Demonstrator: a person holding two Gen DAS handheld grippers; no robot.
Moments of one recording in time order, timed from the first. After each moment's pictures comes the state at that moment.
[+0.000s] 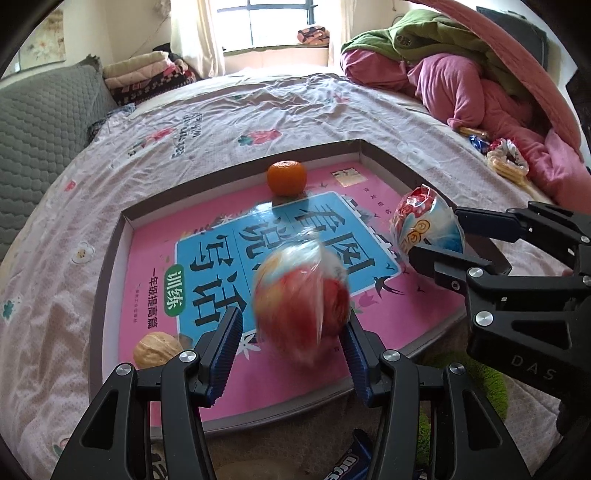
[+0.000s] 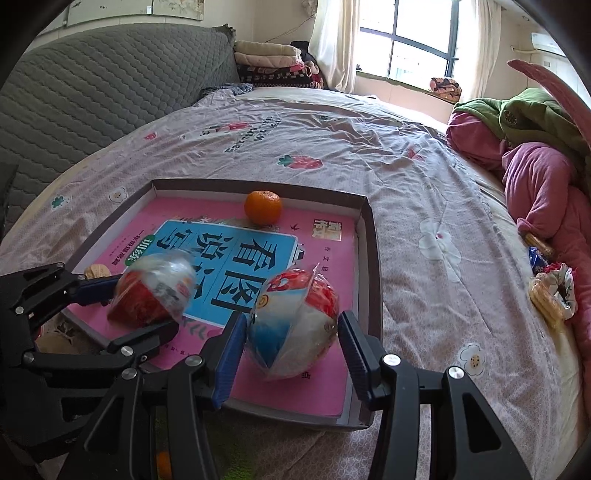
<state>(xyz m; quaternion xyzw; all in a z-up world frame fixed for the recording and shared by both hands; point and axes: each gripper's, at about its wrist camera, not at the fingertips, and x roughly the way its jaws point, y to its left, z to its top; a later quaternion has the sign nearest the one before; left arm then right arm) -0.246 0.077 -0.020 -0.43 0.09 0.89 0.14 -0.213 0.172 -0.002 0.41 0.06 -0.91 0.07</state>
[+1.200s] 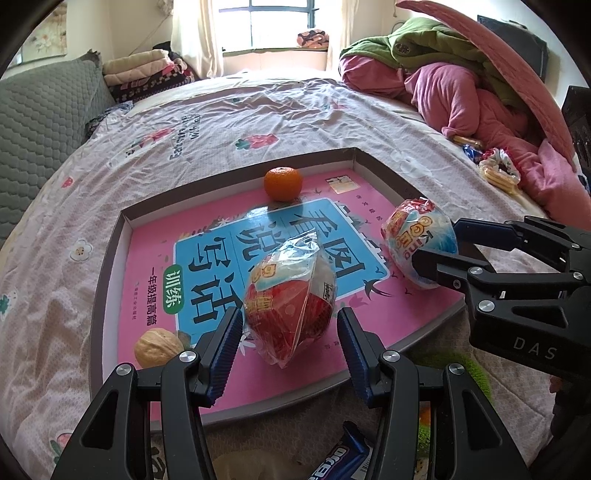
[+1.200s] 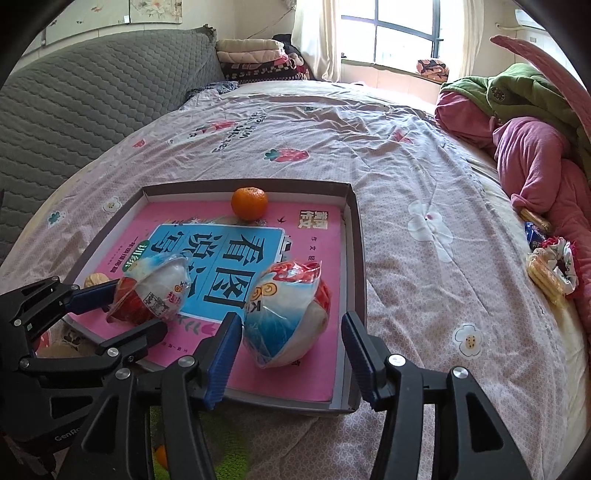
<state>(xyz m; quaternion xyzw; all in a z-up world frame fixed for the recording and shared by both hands) -0.240 0.075 -0.012 -0.43 0.07 0.89 0.15 -0.211 0.188 0.003 0.43 0.02 -0.90 0.06</state>
